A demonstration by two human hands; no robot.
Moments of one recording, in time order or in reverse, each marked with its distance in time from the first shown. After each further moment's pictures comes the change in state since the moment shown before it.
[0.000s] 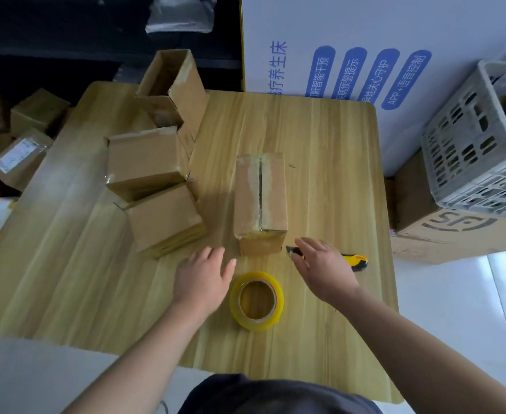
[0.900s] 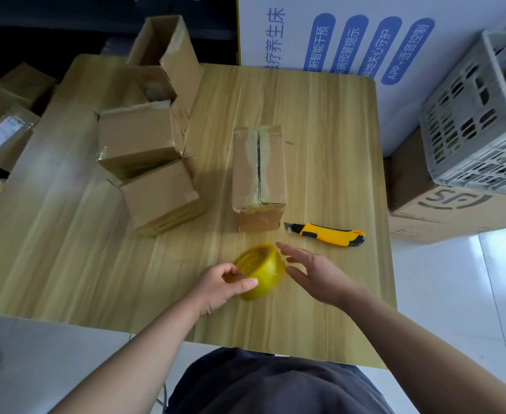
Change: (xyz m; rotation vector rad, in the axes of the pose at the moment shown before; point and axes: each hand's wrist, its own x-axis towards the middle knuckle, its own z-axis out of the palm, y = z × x) left_hand -0.033 -0.006 0.045 -1.064 -0.518 -0.152; right_hand -0.041 0.006 0.036 0.338 -0.250 -0.082
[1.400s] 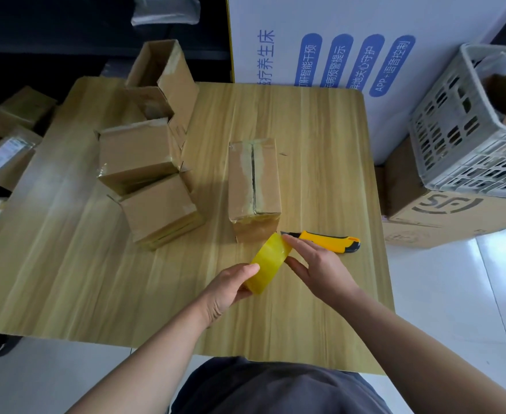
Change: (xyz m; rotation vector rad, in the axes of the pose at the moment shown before) left_hand -0.003 0.027 0.016 -0.327 -0.144 0.032; right_hand -0.001 -0.011 -0.014 -0.147 0.509 -0.246
